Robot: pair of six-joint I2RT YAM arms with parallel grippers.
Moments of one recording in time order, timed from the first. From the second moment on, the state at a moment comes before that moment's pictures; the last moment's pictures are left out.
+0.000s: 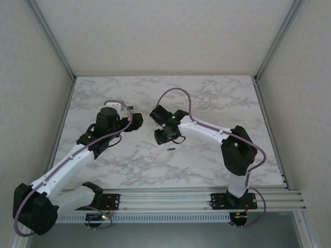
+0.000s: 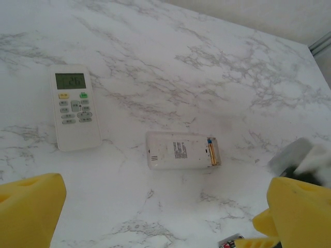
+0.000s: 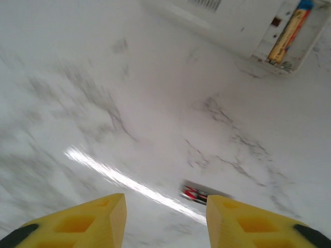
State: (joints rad) left arm -0.41 1.05 0.77 -0.24 -0.03 -0.49; right arm 0.91 1.86 1.46 -0.88 0.05 0.33
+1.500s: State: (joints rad) left arm -0.39 1.66 0.92 -0.20 0.16 -0.56; right arm 0.67 1.94 1.44 -0.51 0.09 0.59
